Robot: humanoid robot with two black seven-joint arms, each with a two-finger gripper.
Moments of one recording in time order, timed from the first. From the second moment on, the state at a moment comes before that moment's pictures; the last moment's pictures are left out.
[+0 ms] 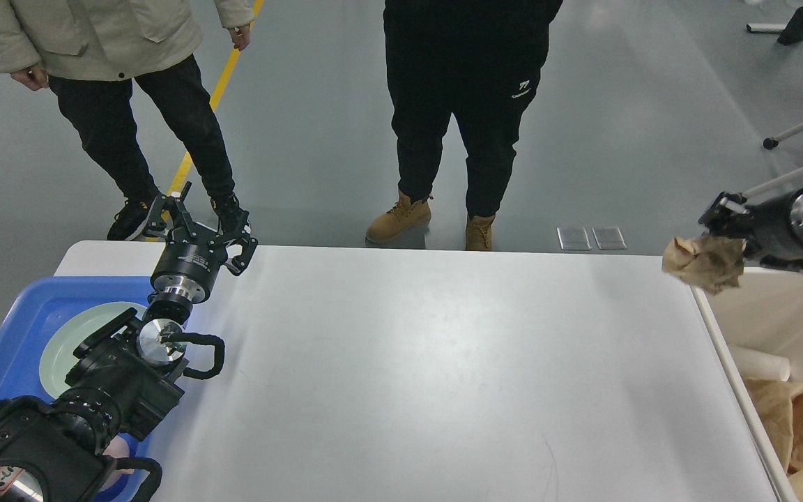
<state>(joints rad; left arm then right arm) -0.81 0.02 -0.95 -0.10 -0.10 -0.62 -0.33 1.64 -0.74 -0.89 0.99 -0.11 0.34 -0.18</state>
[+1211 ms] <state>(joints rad) -0.81 0.02 -0.95 -0.10 -0.10 -0.62 -0.33 0.86 -0.58 -0.16 0.28 -0.11 0.02 -0.17</state>
